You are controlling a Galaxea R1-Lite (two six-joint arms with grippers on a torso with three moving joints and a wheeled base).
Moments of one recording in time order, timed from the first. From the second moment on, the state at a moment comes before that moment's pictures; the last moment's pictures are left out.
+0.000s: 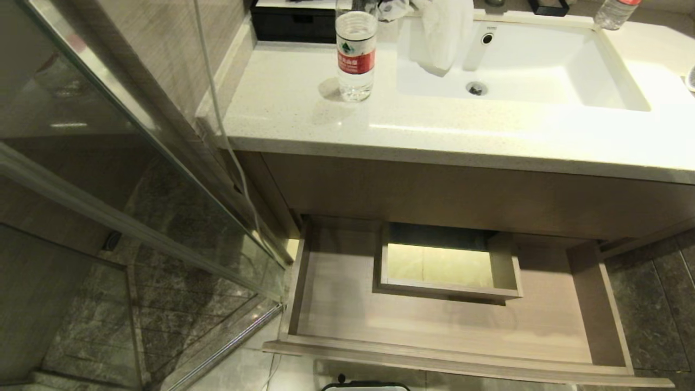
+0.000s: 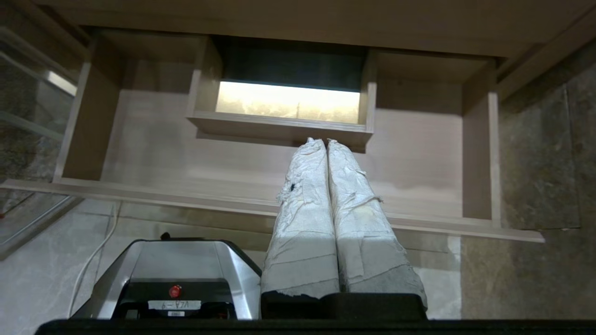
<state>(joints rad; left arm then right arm) 0.00 0.00 0.00 0.00 0.00 0.01 0.00 0.00 -0.03 0.09 0.00 0.00</state>
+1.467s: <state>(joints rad) 0.00 0.00 0.00 0.01 0.00 0.01 0.00 0.00 -0.03 0.09 0.00 0.00</state>
